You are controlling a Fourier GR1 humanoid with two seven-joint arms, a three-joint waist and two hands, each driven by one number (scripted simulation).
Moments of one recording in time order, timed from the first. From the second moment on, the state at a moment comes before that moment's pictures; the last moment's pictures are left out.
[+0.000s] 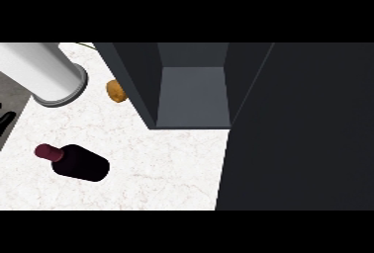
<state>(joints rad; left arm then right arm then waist) 0.09 0.32 0.33 -2.14 0.70 -0.23 0.41 -0.48 -0.21 0.04 -2.49 -0.09 -0.11 0.96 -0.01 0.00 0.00</state>
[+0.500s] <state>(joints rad) 0.08 0.28 0.30 -1.99 0.55 -0.30 0.30 -0.57 -0.24 0.00 -2.49 -0.09 -0.12 1.02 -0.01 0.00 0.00</state>
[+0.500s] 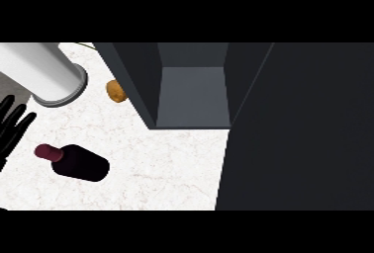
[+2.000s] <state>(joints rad) 0.07 0.23 0.31 -1.31 0.20 -0.51 -0.24 -0.63 -0.24 0.03 -2.49 -0.07 -0.16 1.04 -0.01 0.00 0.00</state>
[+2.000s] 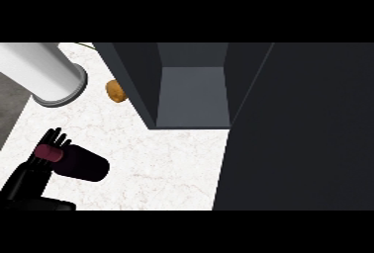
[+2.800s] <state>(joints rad) -0.11 0.29 0.34 -0.81 0.12 -0.58 -0.49 -0.66 -0.26 0.04 -2.49 -0.07 -0.18 1.05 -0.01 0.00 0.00</state>
